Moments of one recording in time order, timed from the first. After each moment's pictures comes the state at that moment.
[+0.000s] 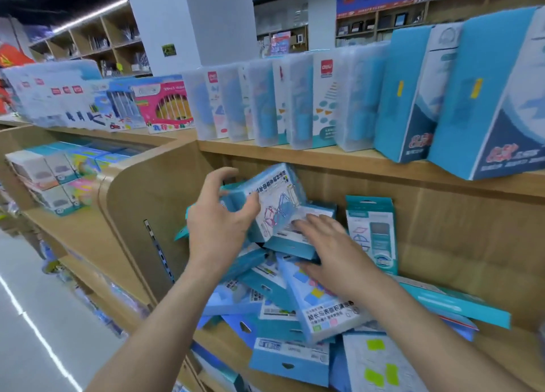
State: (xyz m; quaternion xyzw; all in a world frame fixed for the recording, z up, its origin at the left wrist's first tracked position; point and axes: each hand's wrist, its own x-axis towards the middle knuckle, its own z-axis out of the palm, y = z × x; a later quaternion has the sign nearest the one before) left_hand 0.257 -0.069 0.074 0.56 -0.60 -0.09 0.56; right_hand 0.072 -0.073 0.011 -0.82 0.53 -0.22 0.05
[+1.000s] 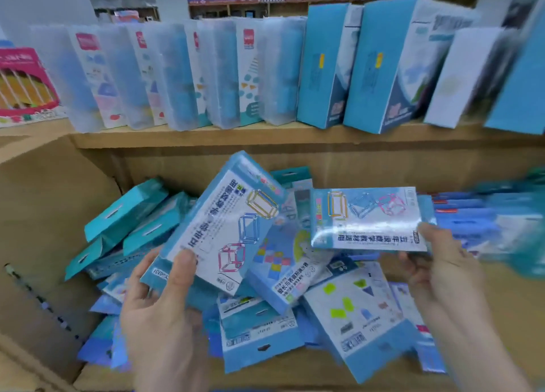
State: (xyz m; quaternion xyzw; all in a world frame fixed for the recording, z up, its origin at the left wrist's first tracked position) left_hand 0.282 -0.017 0.026 0.33 -0.30 -0.57 0.69; right_hand 0.042 0.074 0.012 -0.12 0.47 -0.85 0.21
